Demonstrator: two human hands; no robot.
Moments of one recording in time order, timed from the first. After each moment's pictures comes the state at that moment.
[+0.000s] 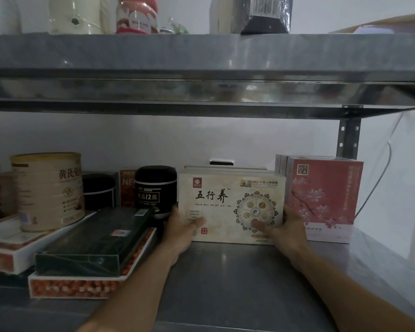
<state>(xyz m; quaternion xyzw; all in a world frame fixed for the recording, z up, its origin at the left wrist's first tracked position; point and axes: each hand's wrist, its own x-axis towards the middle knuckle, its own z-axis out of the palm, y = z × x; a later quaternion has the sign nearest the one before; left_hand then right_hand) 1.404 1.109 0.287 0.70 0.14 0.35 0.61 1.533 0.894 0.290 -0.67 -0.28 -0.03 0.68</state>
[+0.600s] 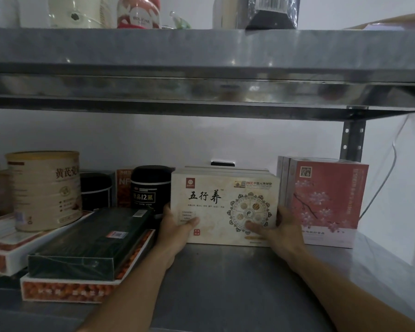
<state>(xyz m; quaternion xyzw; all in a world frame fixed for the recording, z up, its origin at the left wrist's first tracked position) 1.401 1.112 0.288 0.67 0.18 0.38 0.61 1.533 0.902 0.292 -0.67 -0.32 -0.04 0.67</state>
